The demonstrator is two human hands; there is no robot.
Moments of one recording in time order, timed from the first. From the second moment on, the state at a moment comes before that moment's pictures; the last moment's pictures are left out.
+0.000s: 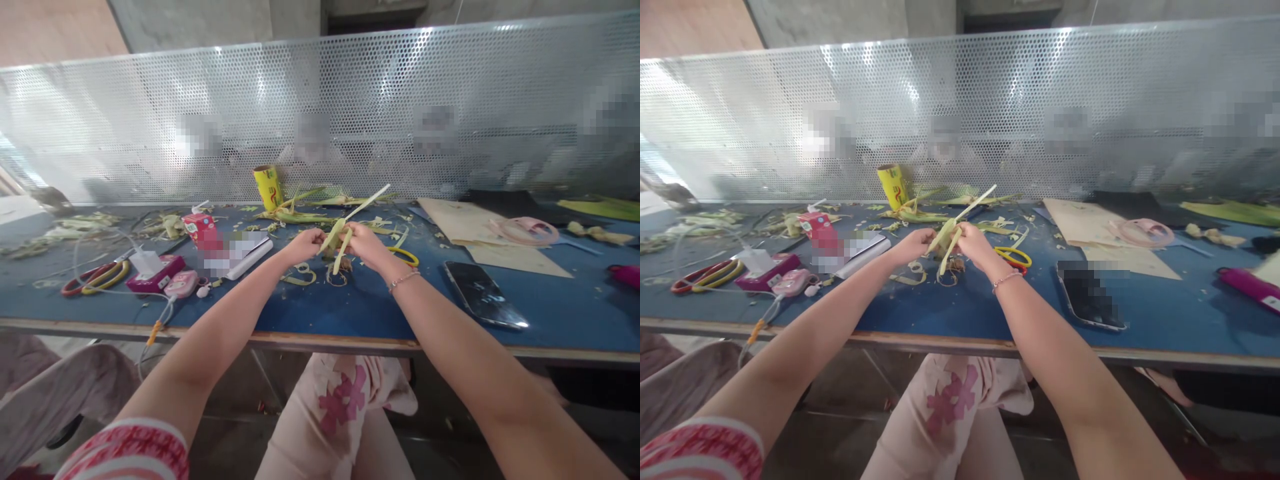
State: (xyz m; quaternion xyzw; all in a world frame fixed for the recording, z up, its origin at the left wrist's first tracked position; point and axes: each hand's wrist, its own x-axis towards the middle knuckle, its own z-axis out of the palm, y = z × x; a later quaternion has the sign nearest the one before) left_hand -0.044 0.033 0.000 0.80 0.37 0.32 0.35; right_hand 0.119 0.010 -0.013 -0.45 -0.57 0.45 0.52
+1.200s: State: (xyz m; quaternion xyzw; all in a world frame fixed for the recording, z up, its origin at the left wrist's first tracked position) left_hand -0.045 0.029 0.009 0.60 0.36 0.51 0.50; right_hand 0.122 0.002 -0.015 -0.42 -0.71 0.33 0.46
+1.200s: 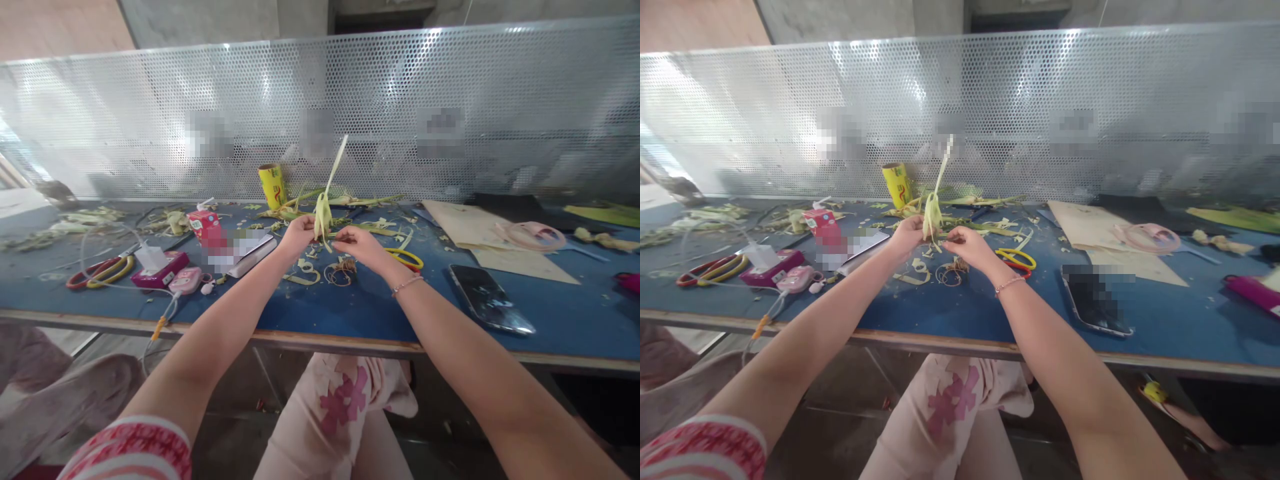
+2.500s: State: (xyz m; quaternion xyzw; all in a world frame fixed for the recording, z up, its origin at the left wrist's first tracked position) left_hand -0.049 0.033 0.011 0.50 0.34 0.60 0.52; right_hand 0.130 -0.015 0.001 -0.46 -0.82 0.19 0.29
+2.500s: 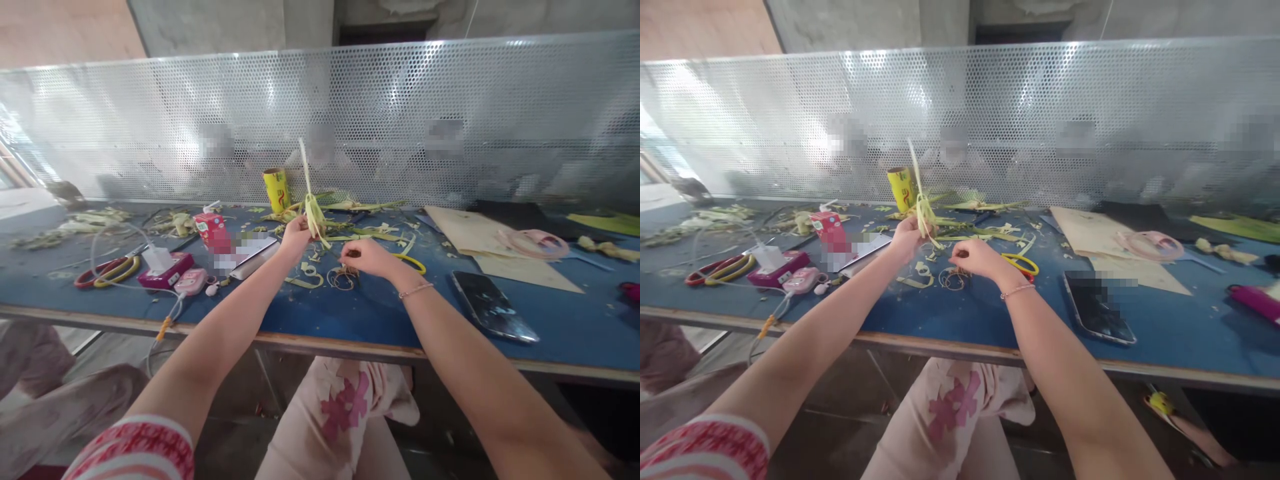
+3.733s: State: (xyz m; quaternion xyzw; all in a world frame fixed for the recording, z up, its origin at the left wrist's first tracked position) left_hand -0.038 0.007 0.014 0.58 0.31 0.39 0.65; right_hand 0.125 0.010 -0.009 -0.35 -0.57 0.46 0.58
